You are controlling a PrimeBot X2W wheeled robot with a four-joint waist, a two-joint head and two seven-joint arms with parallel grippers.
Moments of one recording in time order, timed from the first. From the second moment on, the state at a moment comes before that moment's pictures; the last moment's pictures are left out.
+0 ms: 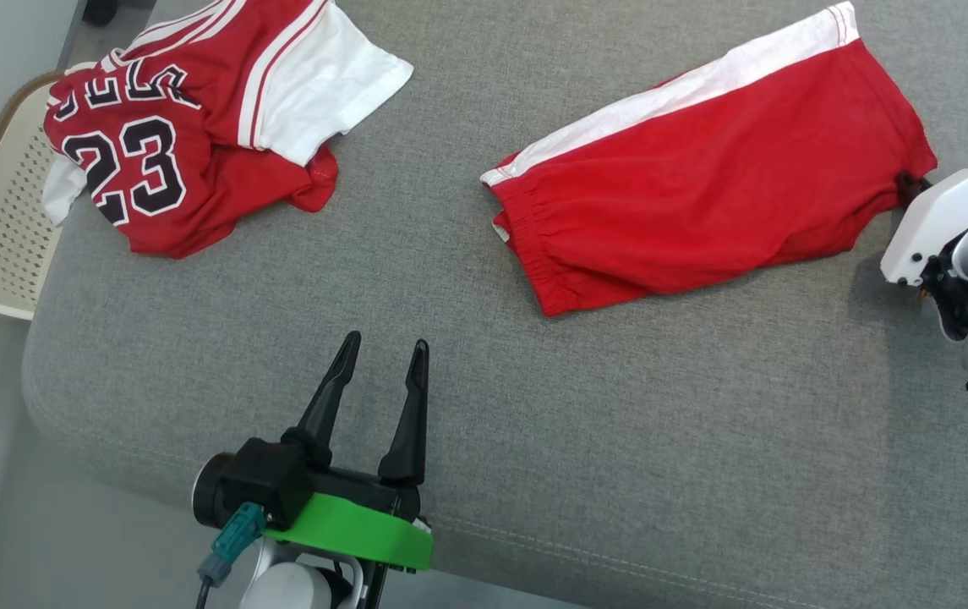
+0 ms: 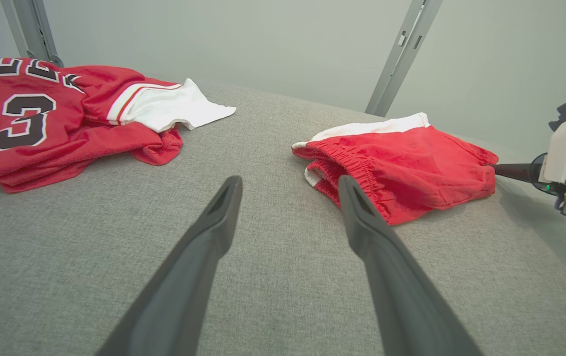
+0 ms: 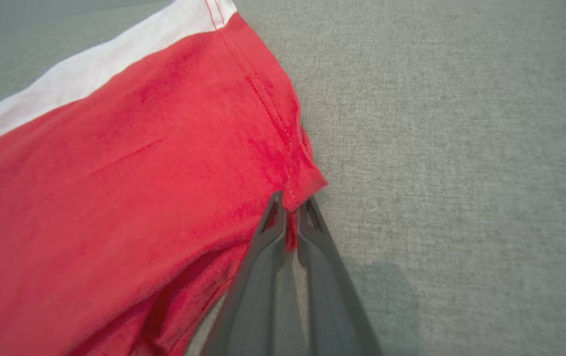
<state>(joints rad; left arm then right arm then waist) -0.12 0.05 -0.38 0.08 -0.35 -0.03 -0.26 -1.01 -0.39 0.54 1.26 0.83 0.13 -0.04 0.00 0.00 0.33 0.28</state>
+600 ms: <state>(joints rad) -0.09 0.05 -0.37 0.14 -0.35 -0.03 -0.26 -0.75 -0.41 0.52 1.07 0.89 0.13 -0.10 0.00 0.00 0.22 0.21</state>
